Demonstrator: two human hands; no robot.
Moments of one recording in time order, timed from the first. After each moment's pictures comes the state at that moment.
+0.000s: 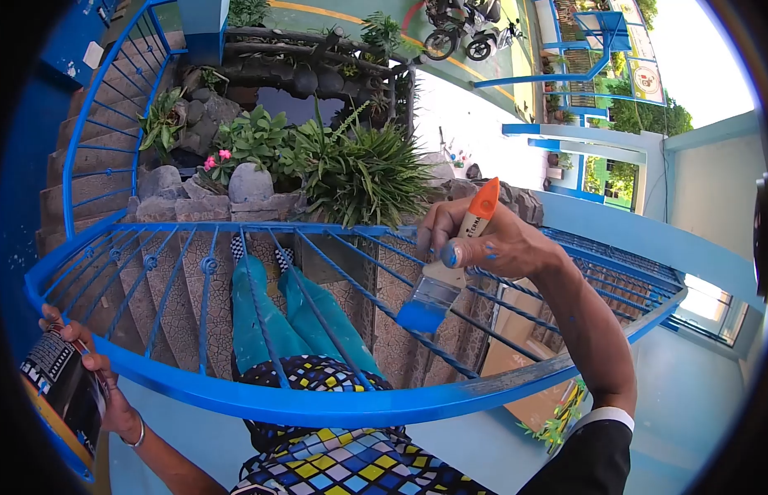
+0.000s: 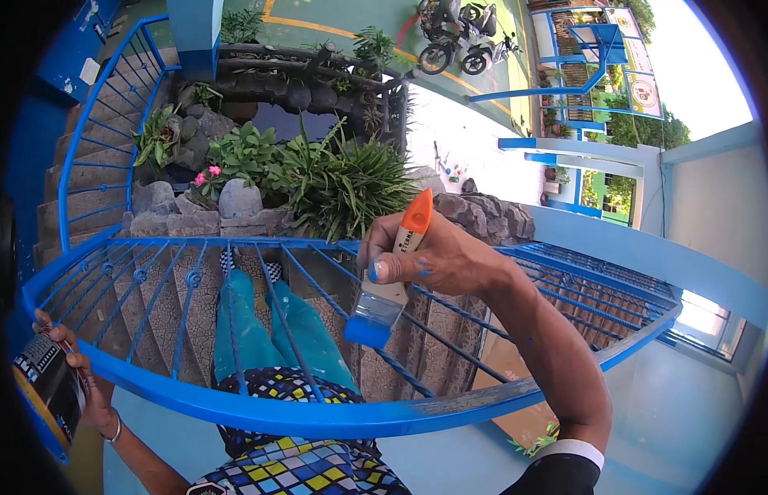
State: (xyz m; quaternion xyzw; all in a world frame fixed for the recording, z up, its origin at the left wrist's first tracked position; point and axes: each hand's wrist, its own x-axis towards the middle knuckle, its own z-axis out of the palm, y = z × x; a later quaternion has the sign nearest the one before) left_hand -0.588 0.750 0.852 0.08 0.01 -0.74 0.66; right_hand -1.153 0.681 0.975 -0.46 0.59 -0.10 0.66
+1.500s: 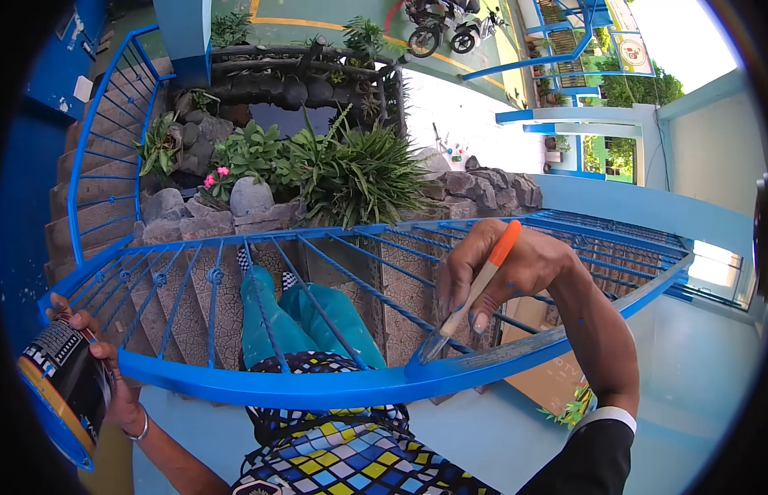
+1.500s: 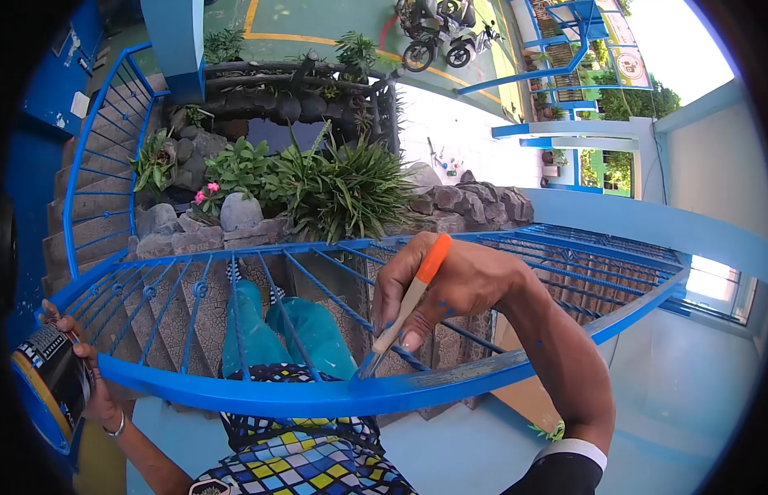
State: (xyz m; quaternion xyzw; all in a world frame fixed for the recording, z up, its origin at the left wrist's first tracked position) left_hand -0.593 0.725 0.872 0.11 -0.05 -0.77 0.63; right_hand -1.145 0.708 1.042 -0.42 0.48 -0.01 0.77
